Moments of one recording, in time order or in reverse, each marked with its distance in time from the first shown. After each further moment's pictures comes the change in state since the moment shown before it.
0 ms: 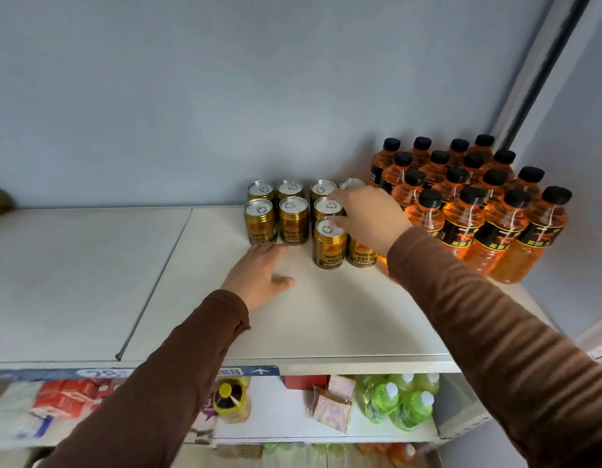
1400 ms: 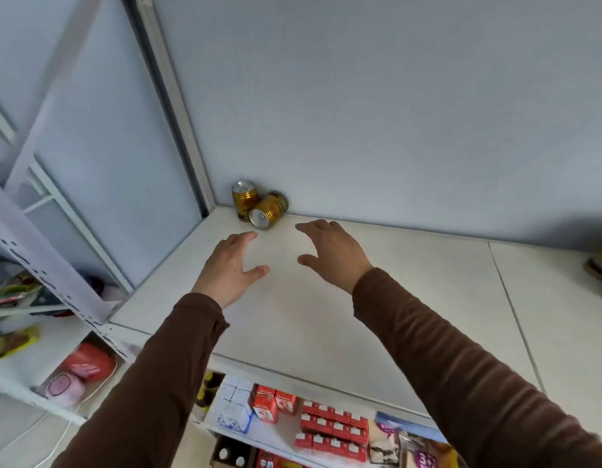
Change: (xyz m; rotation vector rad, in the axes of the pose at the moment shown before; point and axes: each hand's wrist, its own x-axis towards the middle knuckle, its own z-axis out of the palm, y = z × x) left_hand -0.222 -0.563 -0.260 -0.028 0.272 -0.400; right_hand 0.226 -0.622 0.119 0.372 -0.038 -0.322
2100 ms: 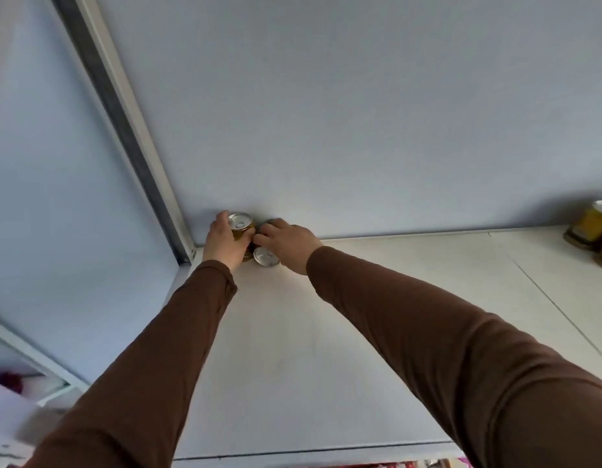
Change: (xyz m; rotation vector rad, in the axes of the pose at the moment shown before) left_hand 0.212 -0.098 0.013 -0.330 0.028 -0.063; right_hand 0.182 -0.030 0.082 -0.461 -0.036 -0.121
